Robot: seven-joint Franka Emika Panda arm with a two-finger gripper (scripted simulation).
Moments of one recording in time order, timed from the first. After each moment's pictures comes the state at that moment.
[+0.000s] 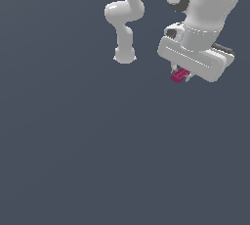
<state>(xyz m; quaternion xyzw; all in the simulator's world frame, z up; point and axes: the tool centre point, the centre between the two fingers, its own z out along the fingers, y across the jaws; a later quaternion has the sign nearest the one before) -0.037 0.191 0.317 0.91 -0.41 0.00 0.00</state>
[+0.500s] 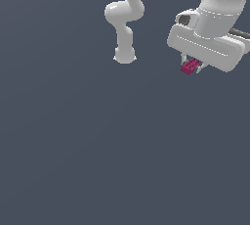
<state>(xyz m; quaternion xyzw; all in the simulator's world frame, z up) -0.043 0.217 0.348 0.91 -0.41 0.00 0.00</state>
